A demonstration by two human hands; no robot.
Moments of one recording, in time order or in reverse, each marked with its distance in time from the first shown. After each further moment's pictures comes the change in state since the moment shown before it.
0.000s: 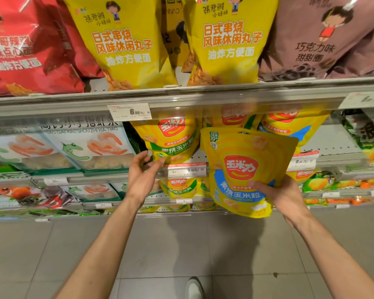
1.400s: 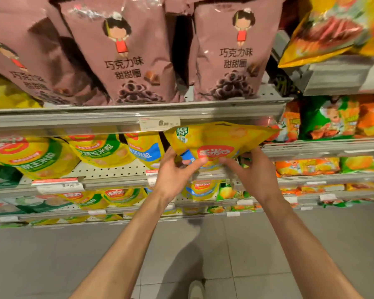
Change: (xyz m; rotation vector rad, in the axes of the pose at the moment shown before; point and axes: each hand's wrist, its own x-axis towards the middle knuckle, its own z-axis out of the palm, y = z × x) left_hand -0.127 0.087 0.464 -0.013 -0.260 0.251; right_hand 0.110 -0.025 -0.336 -0.450 0.149 -0.284
